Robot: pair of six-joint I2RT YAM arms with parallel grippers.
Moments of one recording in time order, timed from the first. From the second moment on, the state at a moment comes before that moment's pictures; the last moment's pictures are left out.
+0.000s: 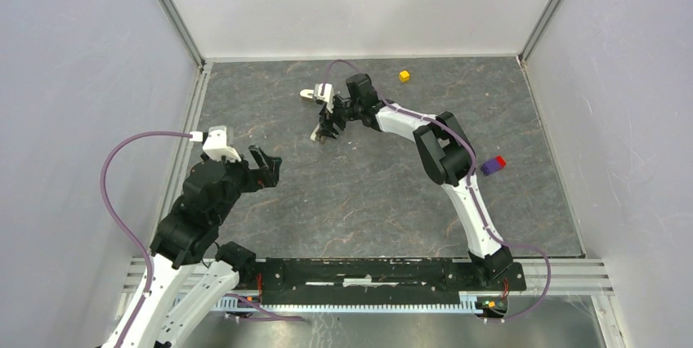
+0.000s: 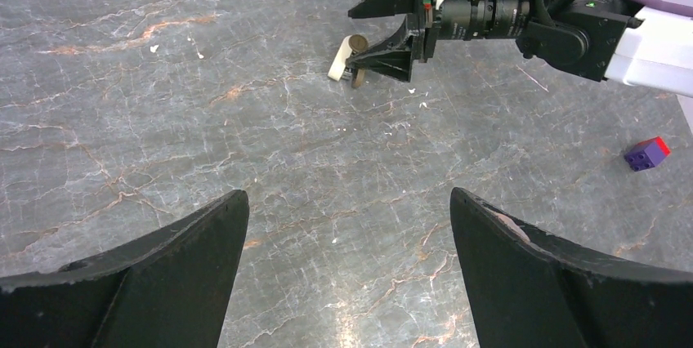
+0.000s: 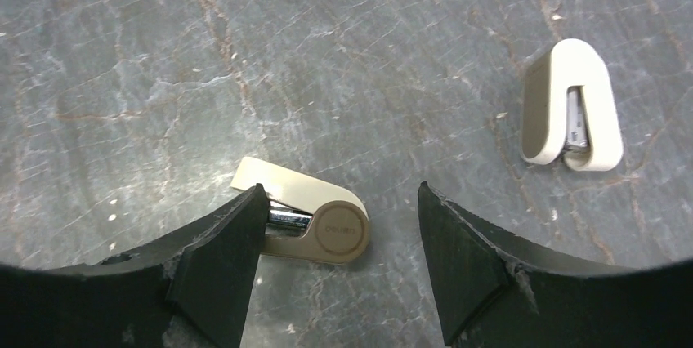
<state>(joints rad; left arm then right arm) -0.45 0.48 0.80 -0.66 -0.23 -0.42 0.60 2.44 1.84 0.03 -0.70 -0.53</state>
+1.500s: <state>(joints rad) -0.45 0.46 0.79 -0.66 -0.23 -0.42 0.75 1.70 0.95 -0.20 -0.68 -0.80</state>
